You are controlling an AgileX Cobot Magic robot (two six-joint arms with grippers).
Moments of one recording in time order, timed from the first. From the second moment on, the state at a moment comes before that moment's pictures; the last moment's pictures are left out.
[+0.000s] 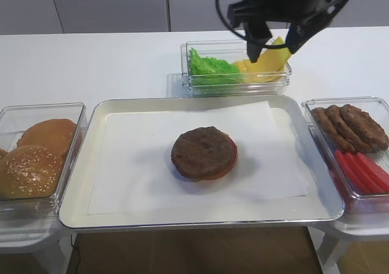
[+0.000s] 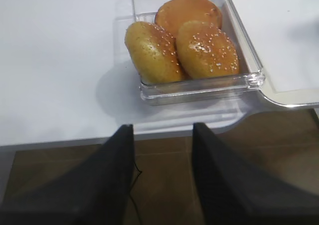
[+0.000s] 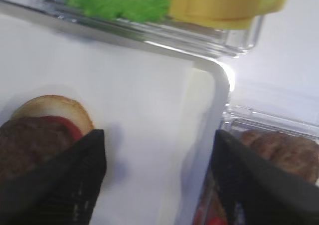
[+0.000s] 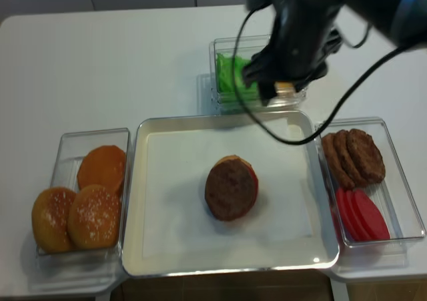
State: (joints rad) left arm 0.02 -0.02 -0.49 -0.01 1.19 -0.04; right arm 0.48 1.74 -1.66 -0.05 1.24 0.18
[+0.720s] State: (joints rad) left arm 0.02 -0.02 -0.49 -0.01 1.19 -0.04; right arm 0.12 1.53 -1.57 0.01 1.25 0.11
